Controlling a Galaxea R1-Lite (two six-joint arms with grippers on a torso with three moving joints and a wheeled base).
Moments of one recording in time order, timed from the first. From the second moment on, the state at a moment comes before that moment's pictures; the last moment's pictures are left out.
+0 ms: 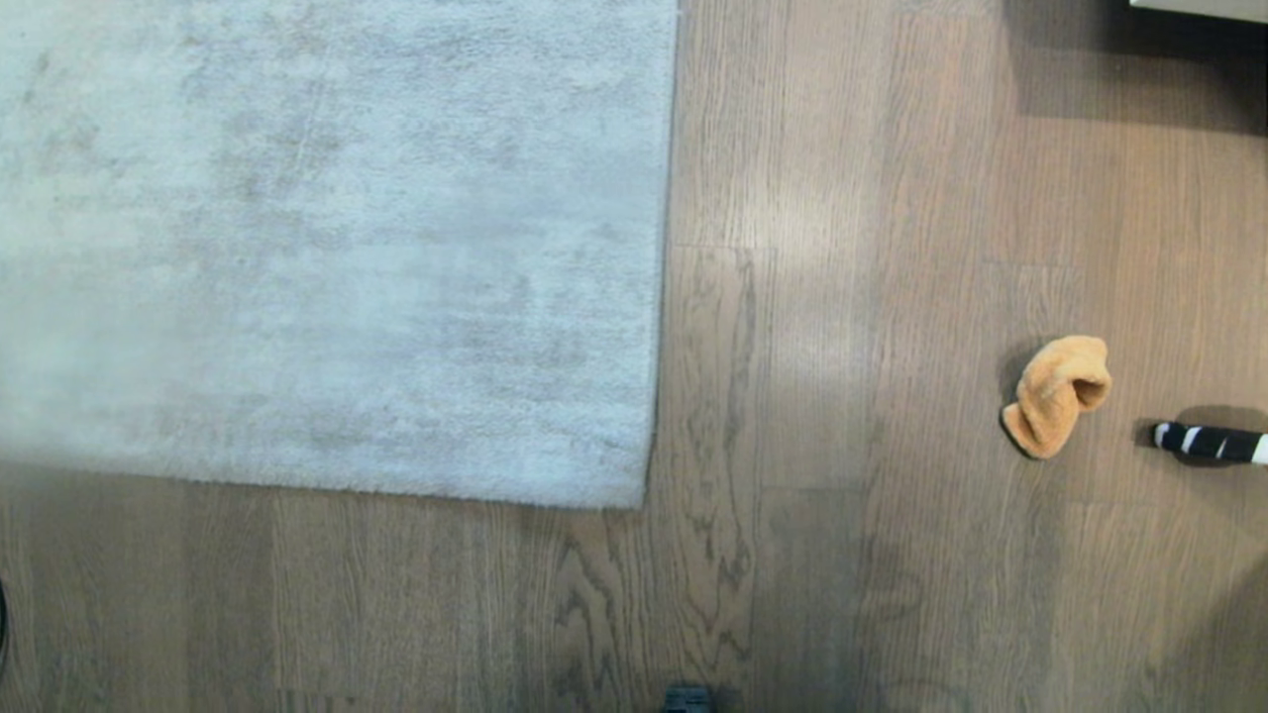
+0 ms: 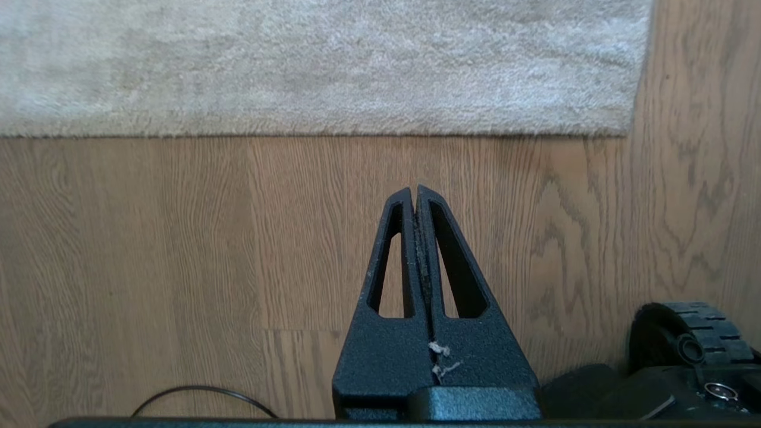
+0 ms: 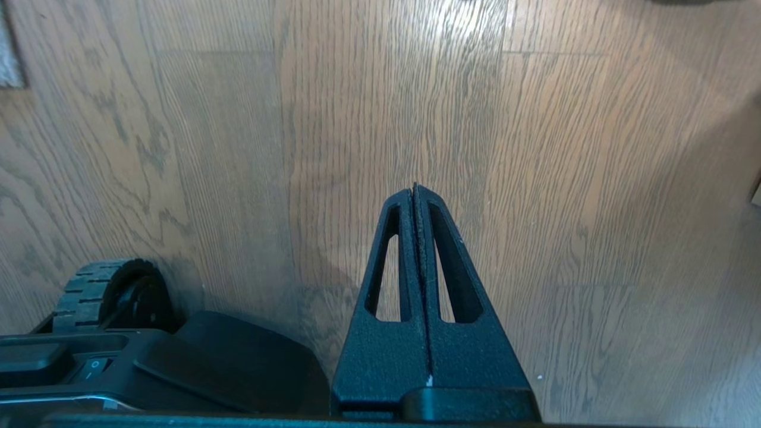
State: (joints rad) left arm 0.00 0.00 0.00 0.00 0.00 0.05; right arm -0.06 0.27 0.00 -0.05 -0.02 0.02
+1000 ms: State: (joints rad) left arm 0.00 0.00 0.00 0.00 0.00 0.04; right arm -0.06 0.27 0.00 -0.05 -0.02 0.02
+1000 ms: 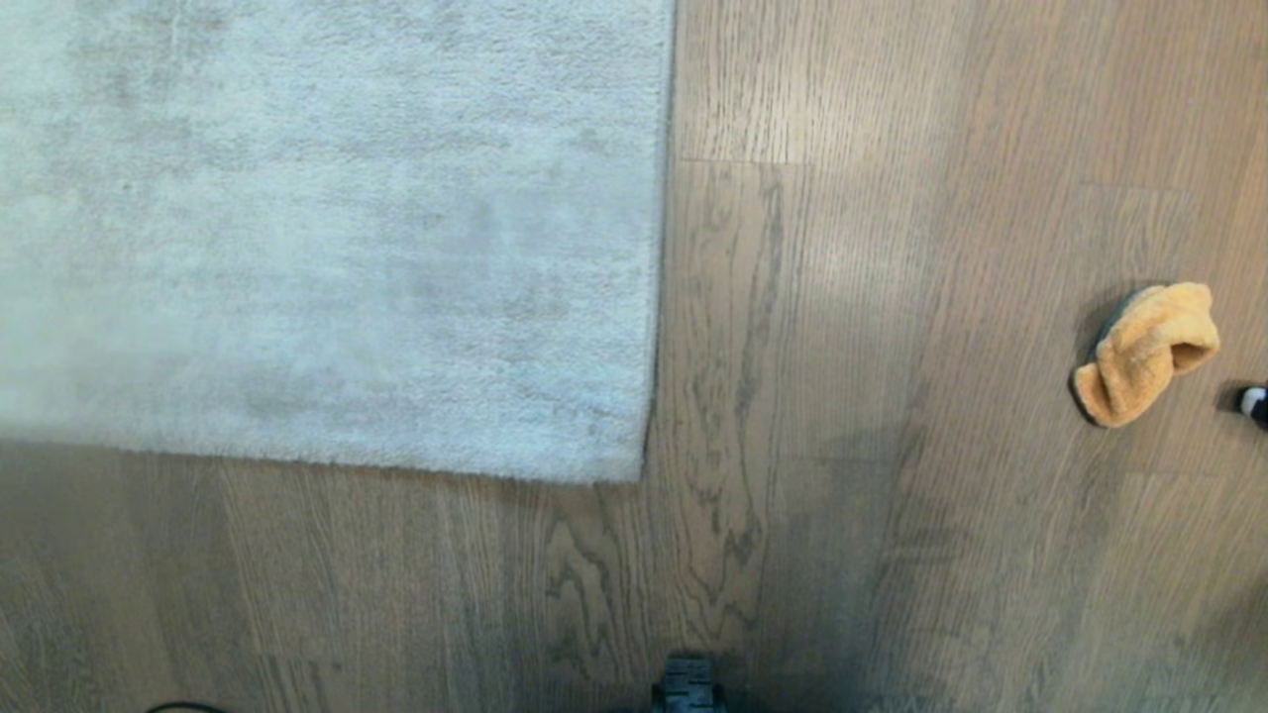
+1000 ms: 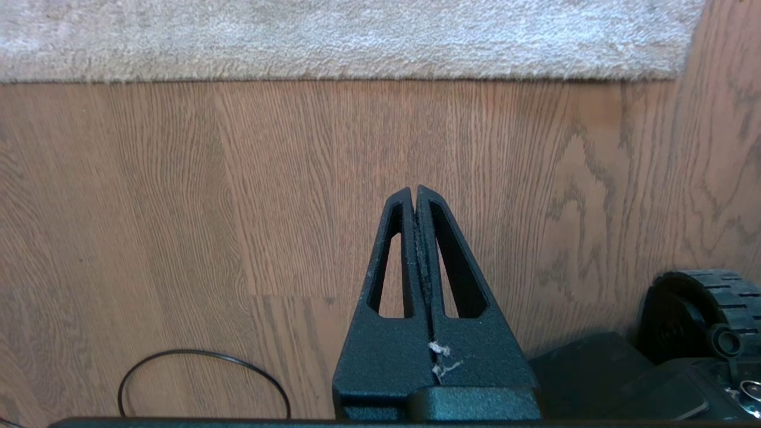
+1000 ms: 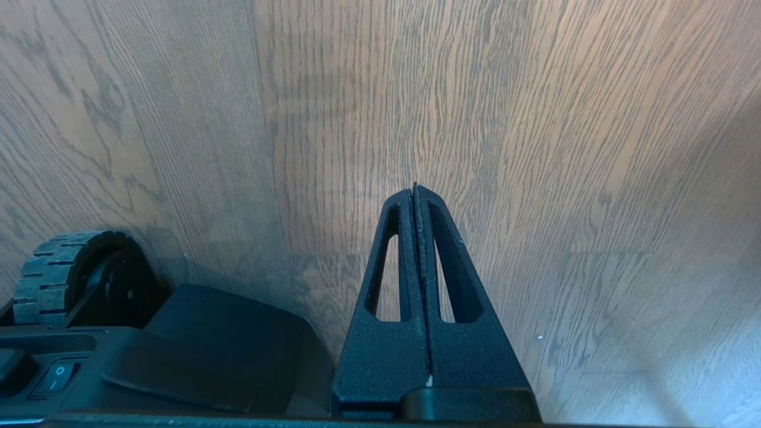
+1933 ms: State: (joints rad) left arm 0.00 0.00 0.00 0.00 0.00 0.03; right arm -0.06 0.27 0.00 -0.05 -0.02 0.02
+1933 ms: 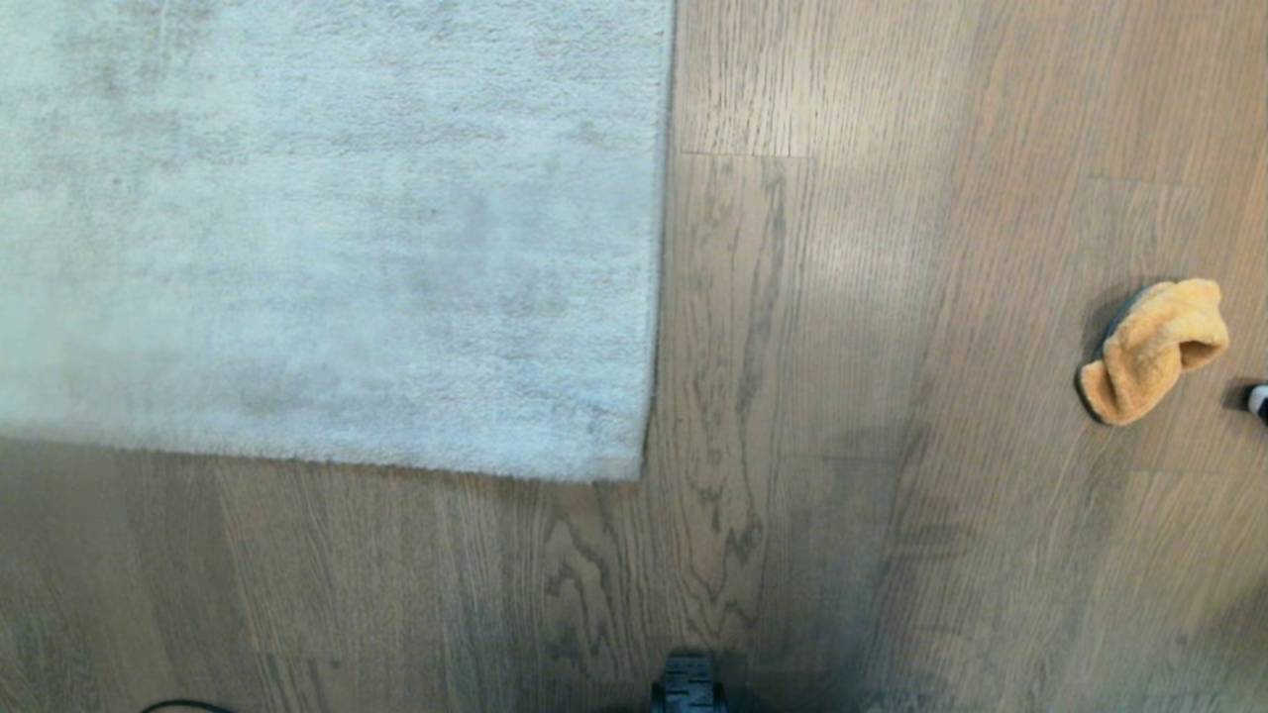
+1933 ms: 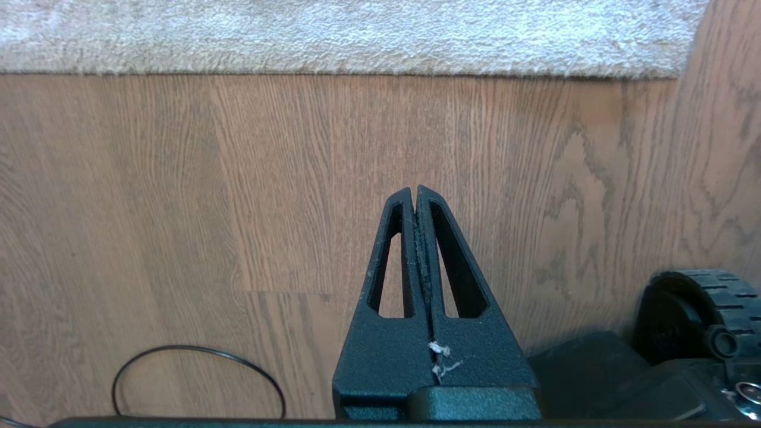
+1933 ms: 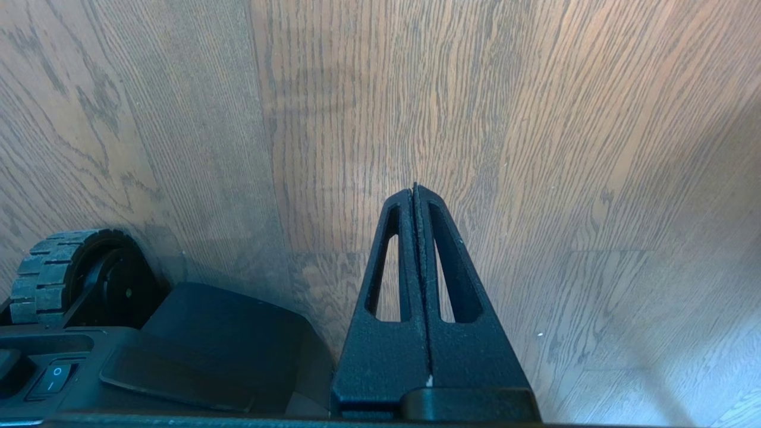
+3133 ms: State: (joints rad) left arm 0.00 0.00 0.00 0.00 -0.01 0.03; right arm -0.06 0.27 0.00 -0.05 -0.02 0.02
